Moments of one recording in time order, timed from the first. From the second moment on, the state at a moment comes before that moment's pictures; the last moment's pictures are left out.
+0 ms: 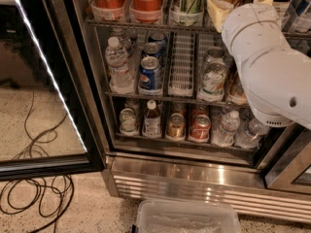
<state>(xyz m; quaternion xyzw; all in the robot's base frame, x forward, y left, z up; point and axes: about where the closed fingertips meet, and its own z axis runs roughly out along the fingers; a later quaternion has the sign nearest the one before) 0.622 -0.193 1.077 -0.08 0.63 -0.12 0.77</state>
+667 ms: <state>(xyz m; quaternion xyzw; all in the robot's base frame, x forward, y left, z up) 0.630 -0.205 1.096 -0.05 0.61 -0.13 0.78</state>
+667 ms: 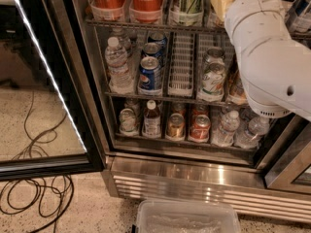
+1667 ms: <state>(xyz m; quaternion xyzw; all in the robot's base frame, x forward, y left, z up) 0.642 -0.163 1.099 -0.07 0.62 -0.07 0.78</state>
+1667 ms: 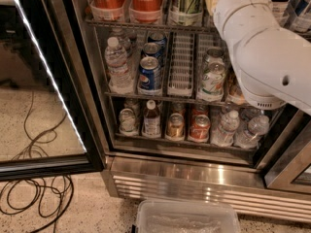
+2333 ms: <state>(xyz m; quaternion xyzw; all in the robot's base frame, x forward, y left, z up) 0.639 -0.149 1.091 -0.08 0.63 -0.05 0.77</state>
